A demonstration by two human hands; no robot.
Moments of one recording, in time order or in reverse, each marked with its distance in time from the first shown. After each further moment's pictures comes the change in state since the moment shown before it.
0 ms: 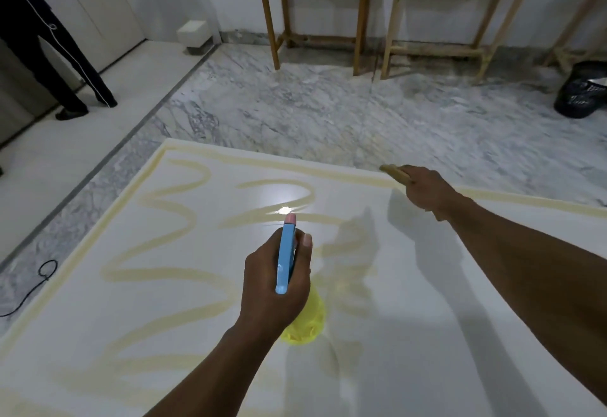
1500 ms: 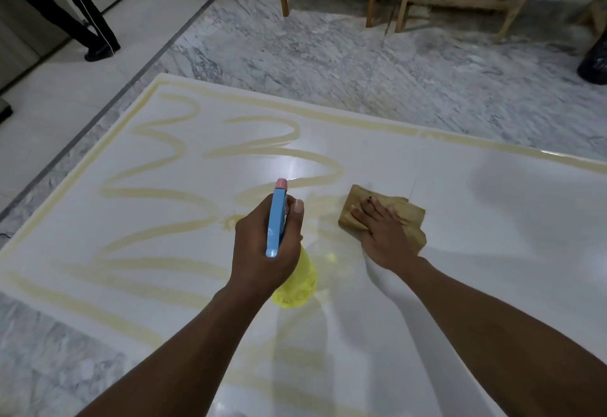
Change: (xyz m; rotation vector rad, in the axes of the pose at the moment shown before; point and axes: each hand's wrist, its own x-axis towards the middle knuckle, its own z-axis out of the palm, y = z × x) left_hand -0.096 0.029 0.034 0.066 0.049 -0.074; right_hand -0.153 0.080 0.164 -0.123 -0.091 -0.244
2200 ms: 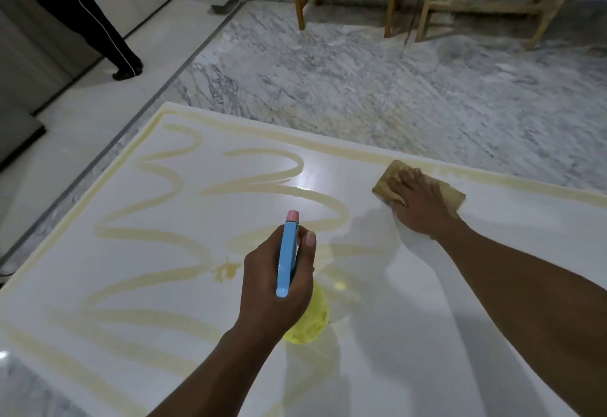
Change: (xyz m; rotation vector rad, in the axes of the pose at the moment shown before) left_hand 0.057 0.006 0.049 -0.006 0.003 -0.009; right_hand 0.151 0.084 -0.089 -0.142 -0.051 0.061
